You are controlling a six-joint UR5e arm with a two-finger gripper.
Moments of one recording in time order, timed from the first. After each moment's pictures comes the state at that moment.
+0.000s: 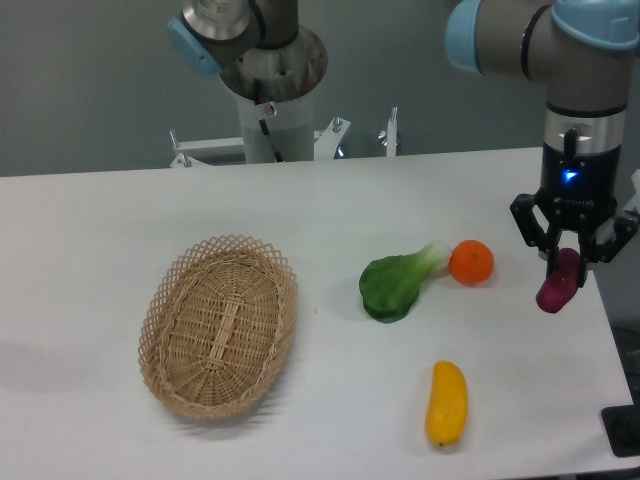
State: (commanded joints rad) arm 2.78 -1.91 -1.41 -0.93 1.30 1.31
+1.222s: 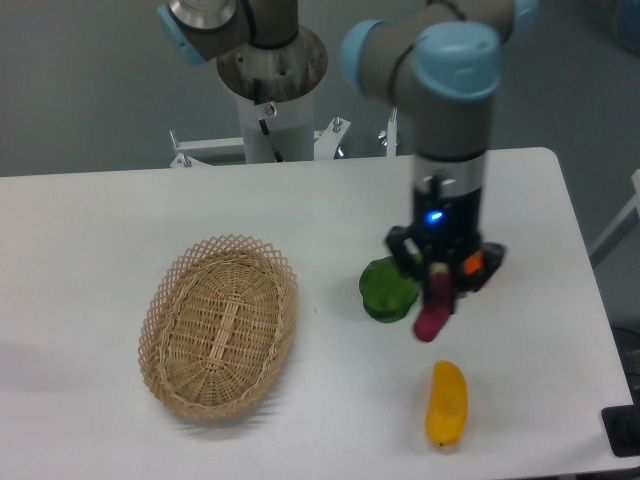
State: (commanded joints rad) arm 2.41 -1.85 -1.62 -0.81 1.47 0.76
